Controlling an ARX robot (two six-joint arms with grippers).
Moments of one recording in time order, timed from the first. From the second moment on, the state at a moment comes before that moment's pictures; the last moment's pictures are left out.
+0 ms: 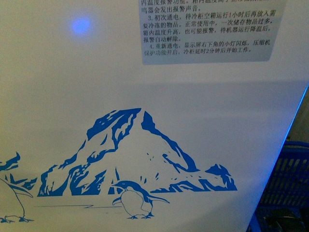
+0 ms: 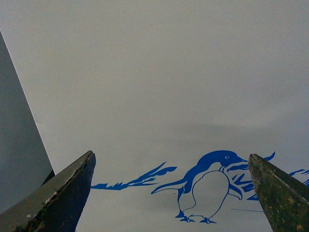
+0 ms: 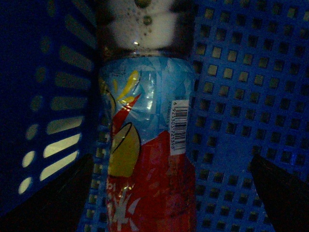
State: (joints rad) left arm 0.00 0.00 0.01 0.00 0.00 0.00; right arm -0.08 2.78 0.98 0.72 -0.04 -0.14
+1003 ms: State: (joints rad) left arm 0.00 0.00 0.01 0.00 0.00 0.00; right arm -0.02 3.00 1.23 0.58 -0.03 -0.11
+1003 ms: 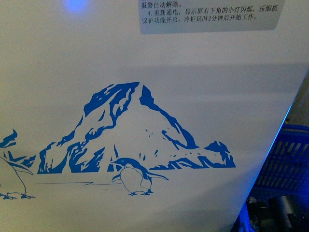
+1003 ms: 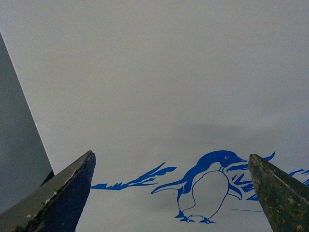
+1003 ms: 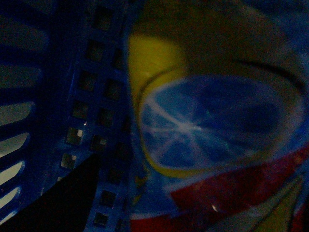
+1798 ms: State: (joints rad) left arm 0.00 0.00 0.01 0.00 0.00 0.00; right arm -0.22 2.08 0.80 0.50 -0.04 -0.15
